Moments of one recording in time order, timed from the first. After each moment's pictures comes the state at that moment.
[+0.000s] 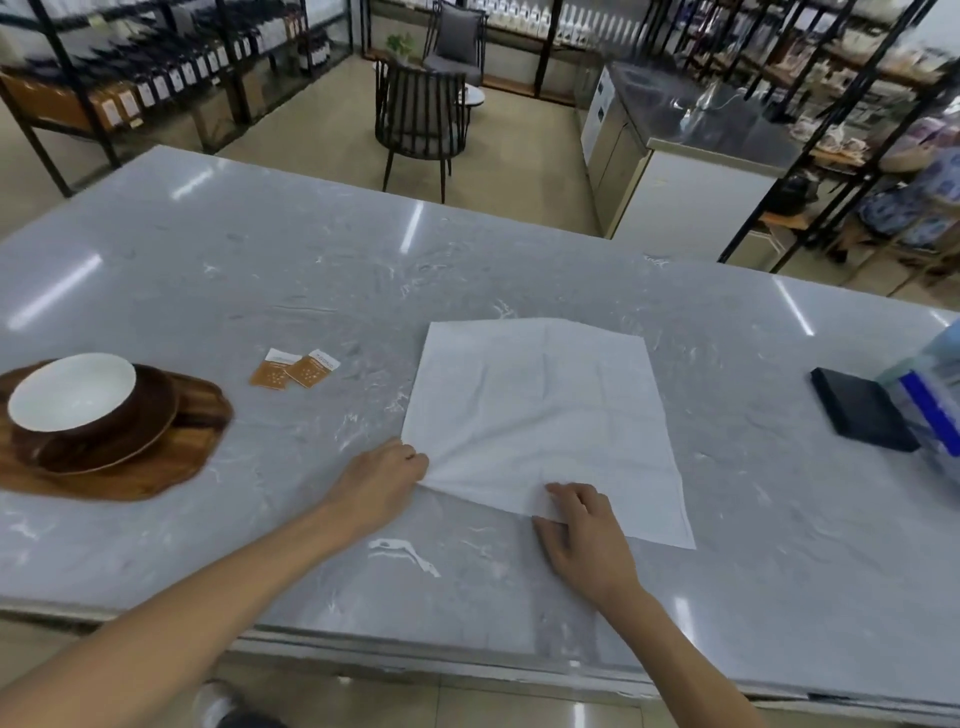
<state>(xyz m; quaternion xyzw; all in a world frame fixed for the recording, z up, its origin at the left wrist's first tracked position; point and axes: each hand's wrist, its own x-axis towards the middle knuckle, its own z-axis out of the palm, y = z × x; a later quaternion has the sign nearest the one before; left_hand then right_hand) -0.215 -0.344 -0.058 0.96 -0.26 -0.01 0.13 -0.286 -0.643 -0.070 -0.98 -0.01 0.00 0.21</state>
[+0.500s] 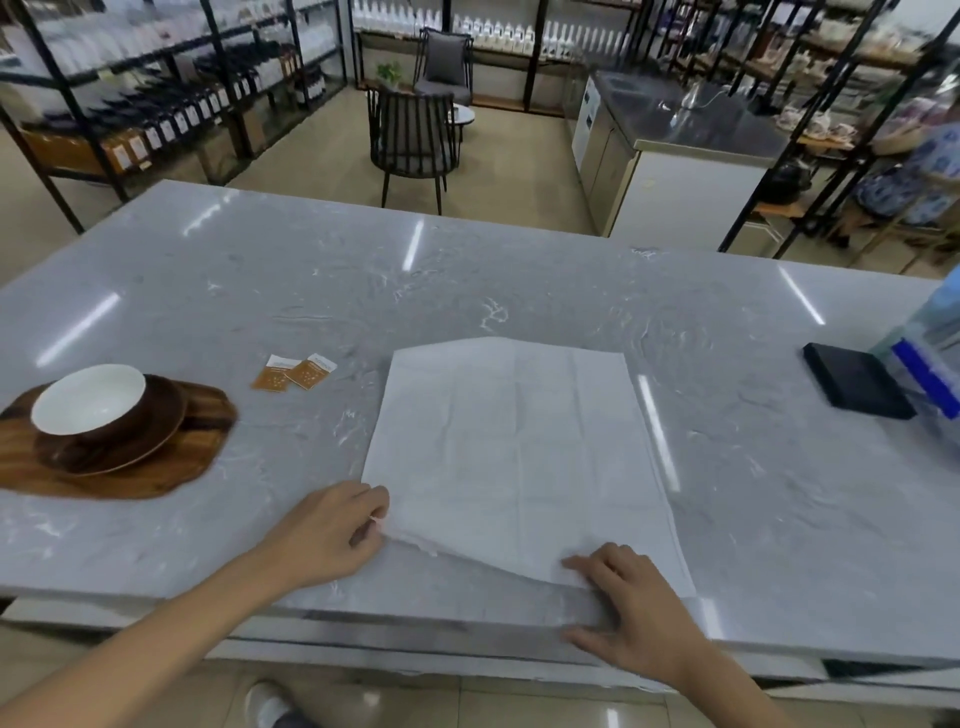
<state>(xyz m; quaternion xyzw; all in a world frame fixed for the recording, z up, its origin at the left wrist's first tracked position) -0.282 -0.301 -0.050 0.94 -0.27 -0.04 0.18 -0.373 -0.706 -0.079 -0.97 -0.20 0.01 0.17</state>
